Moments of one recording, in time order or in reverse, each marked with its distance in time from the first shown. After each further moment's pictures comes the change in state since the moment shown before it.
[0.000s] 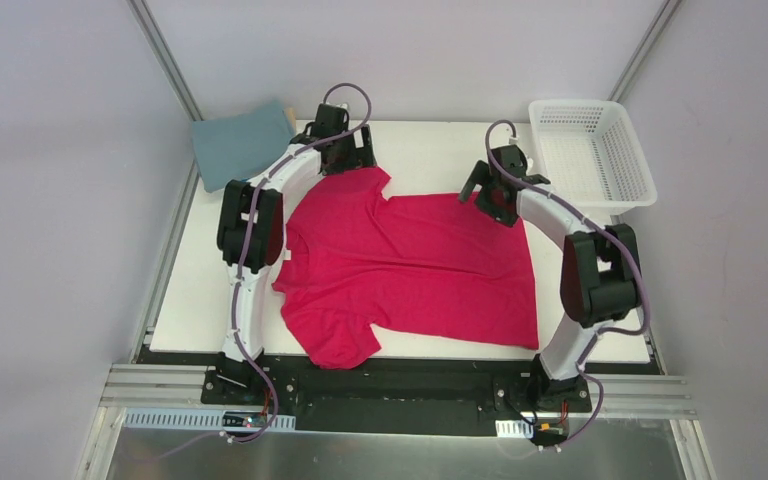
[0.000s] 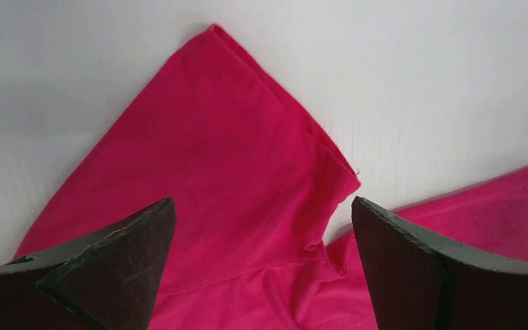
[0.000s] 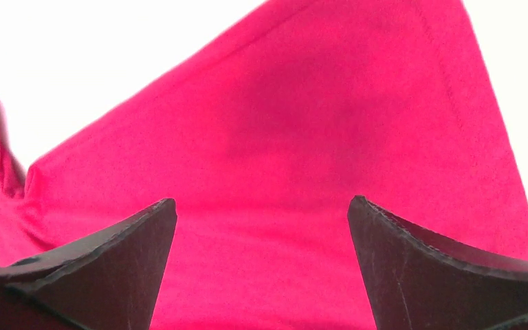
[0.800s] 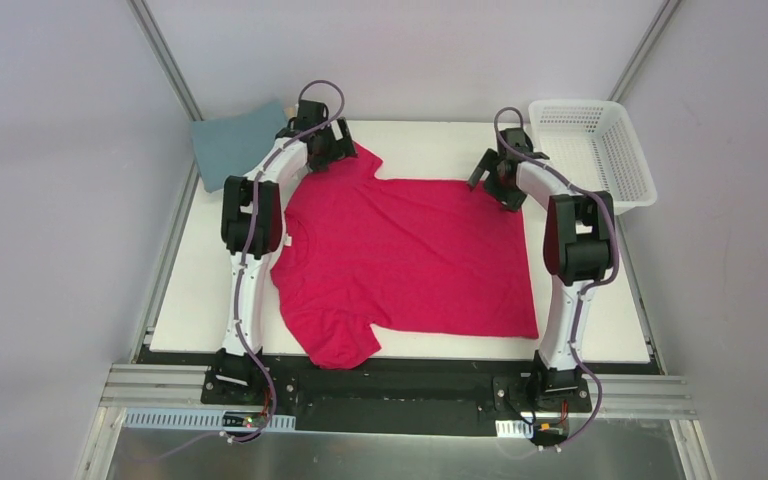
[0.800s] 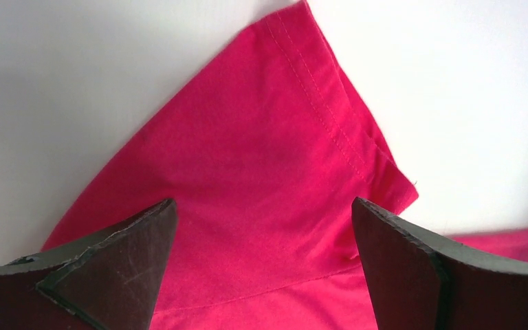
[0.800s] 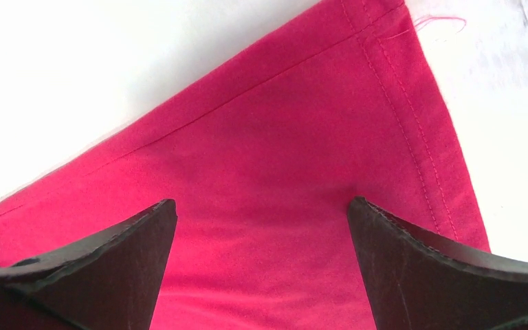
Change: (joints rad) left arm 0.123 0.175 0.159 -0.052 0.048 -0.108; right arm -0.133 0.362 0.338 -0.081 -0.035 -0.028
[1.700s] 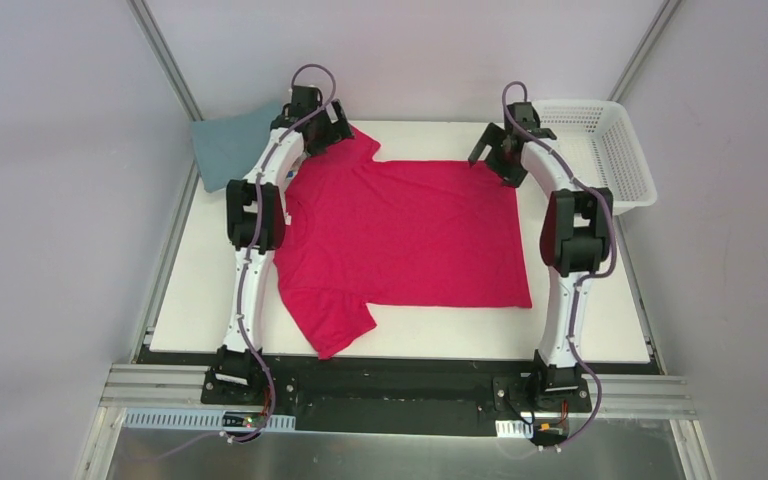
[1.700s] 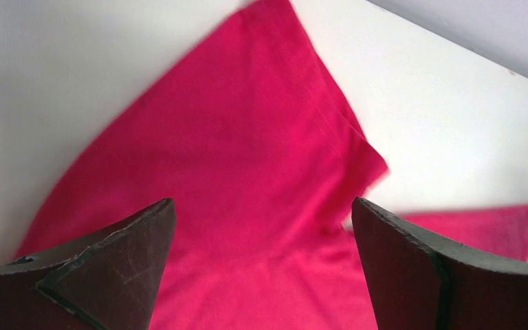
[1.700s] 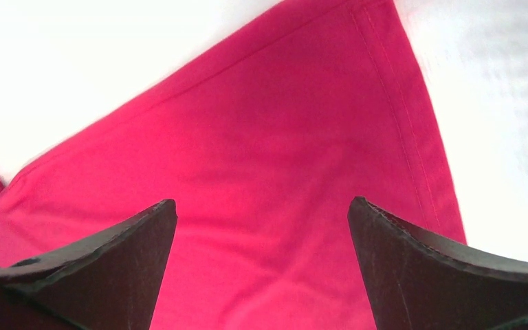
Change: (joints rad) left arm 0.033 0.216 0.414 -0.100 0.020 -0.051; right arm -0.029 0.166 0.357 -0.123 -0.093 -0.034
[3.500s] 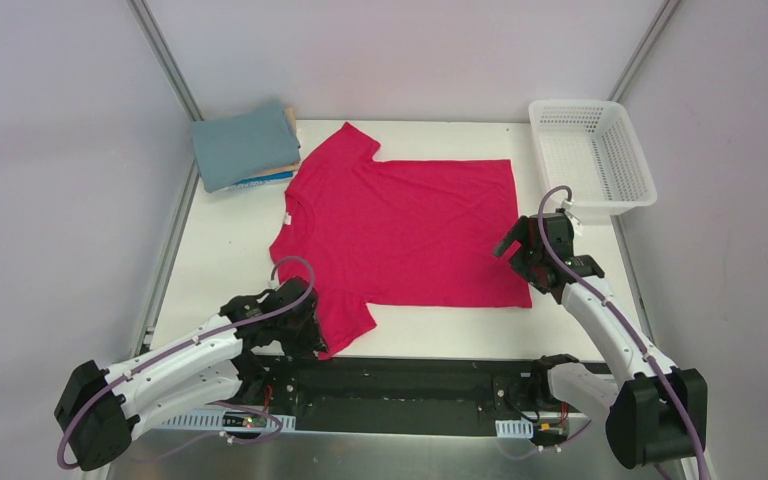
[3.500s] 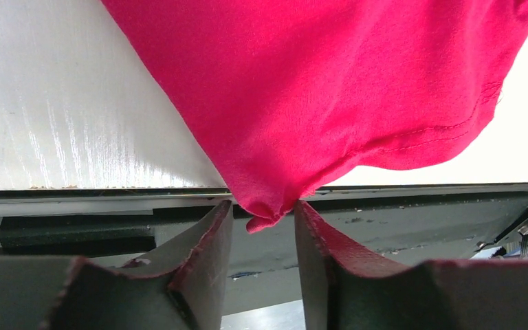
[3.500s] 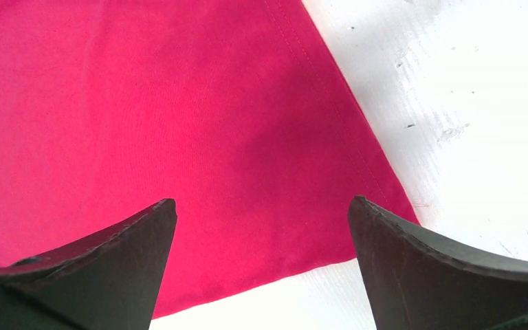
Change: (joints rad) left arm -0.650 -1.842 -2.038 -0.272 -0.112 -0.572; right arm 0.090 -1.222 -1.240 0.104 0.158 0.185
